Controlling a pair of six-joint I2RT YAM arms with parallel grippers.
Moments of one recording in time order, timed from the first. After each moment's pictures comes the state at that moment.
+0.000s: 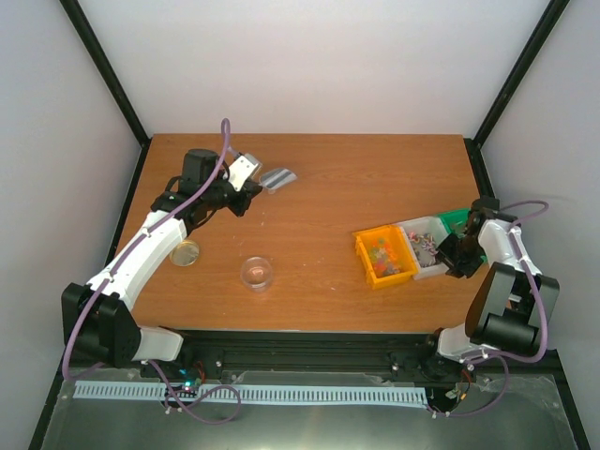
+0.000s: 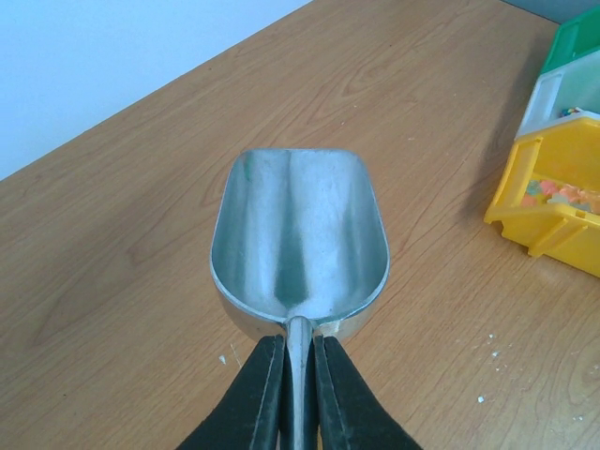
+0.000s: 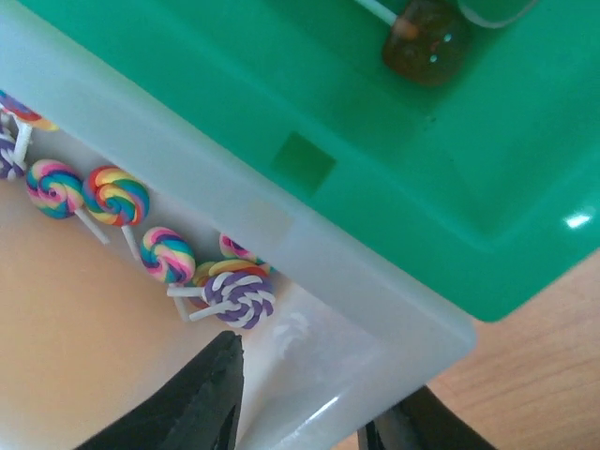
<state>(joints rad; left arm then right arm) -0.31 1.34 1.14 -0.41 0.39 0.27 -0.34 1.44 0.94 -1.00 -0.19 0.44</state>
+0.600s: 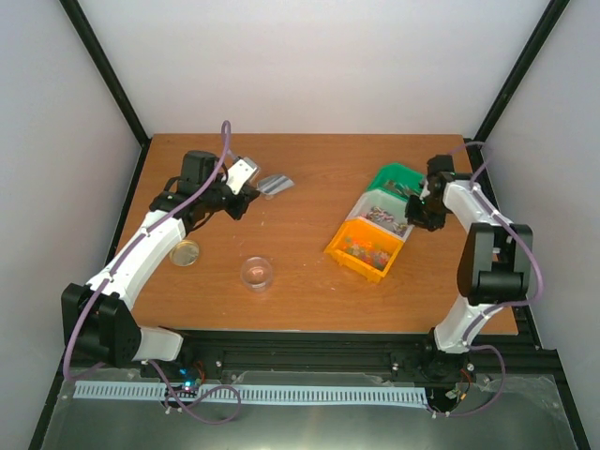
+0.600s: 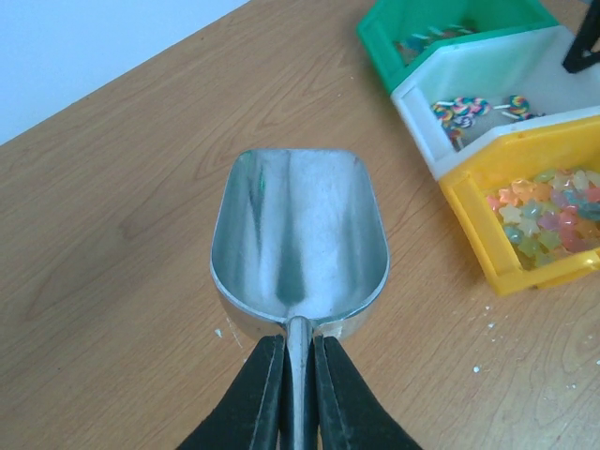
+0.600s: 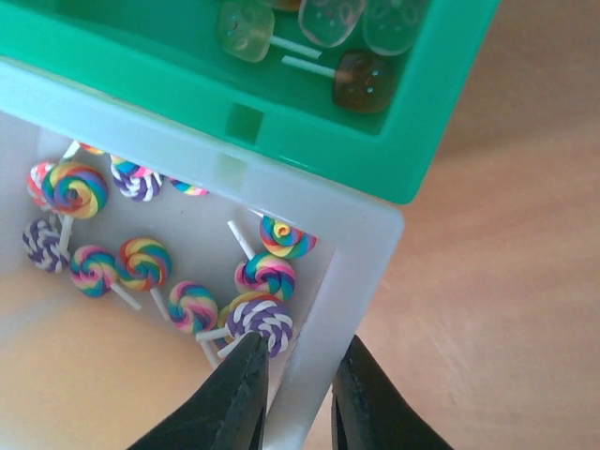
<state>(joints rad) -0.29 1.34 1.14 -0.47 0.40 0.30 -0.05 1.73 1.26 -0.86 -0.15 0.25</state>
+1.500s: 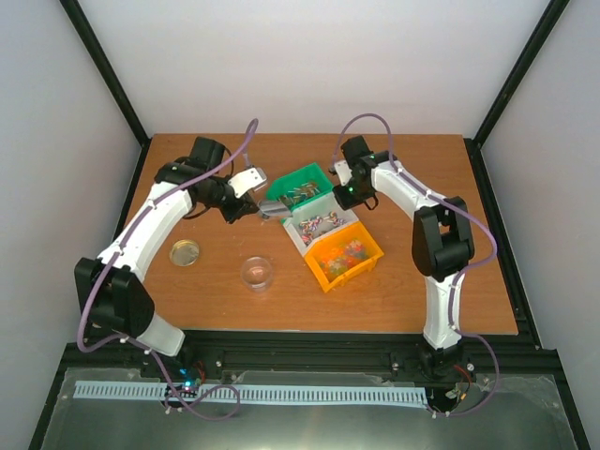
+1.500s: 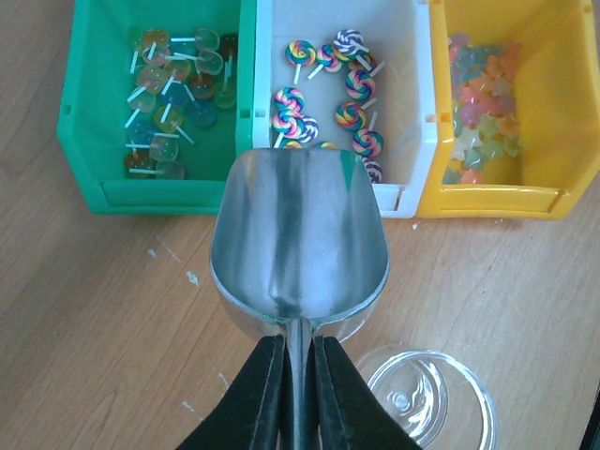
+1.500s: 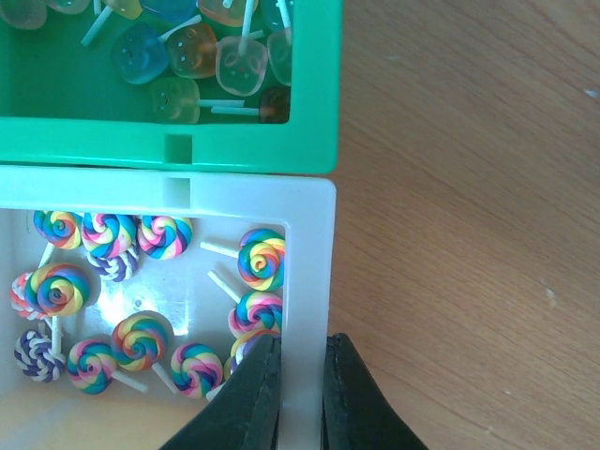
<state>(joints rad) -0.28 1.50 1.40 -0.96 0.47 0.61 0.38 2.06 1.71 -0.87 -0.14 -0.11</state>
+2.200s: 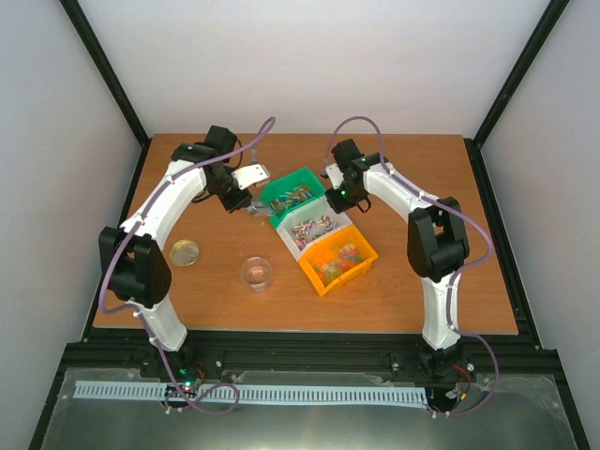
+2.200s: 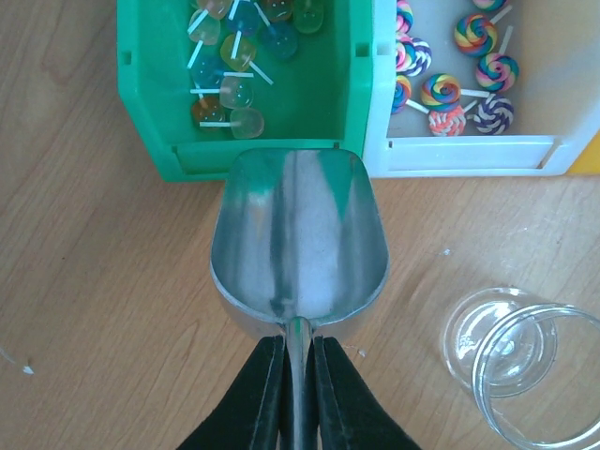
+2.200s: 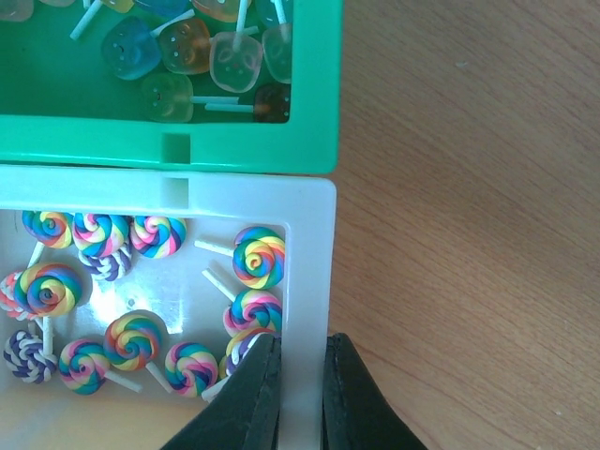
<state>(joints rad) -0.28 1.73 1.63 -1.13 0.23 0.69 0.45 2.08 1.73 -0.88 -0.13 -0.10</state>
